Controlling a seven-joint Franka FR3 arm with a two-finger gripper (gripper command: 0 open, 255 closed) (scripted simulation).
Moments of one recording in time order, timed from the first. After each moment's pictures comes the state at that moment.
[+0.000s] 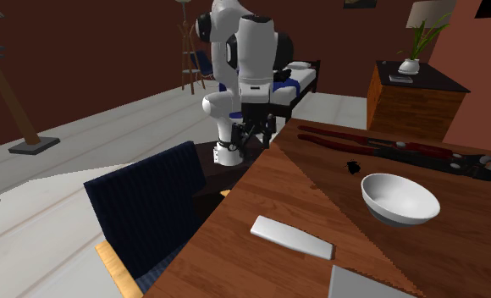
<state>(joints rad) 0.13 -0.18 -0.23 -2.10 -0.05 1.98 -0.46</state>
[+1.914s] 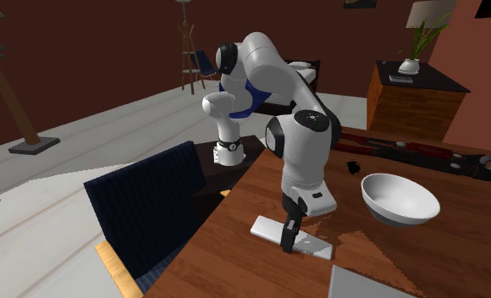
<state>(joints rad) 0.11 0.56 -0.17 -1.55 0.09 2.10 -0.86</state>
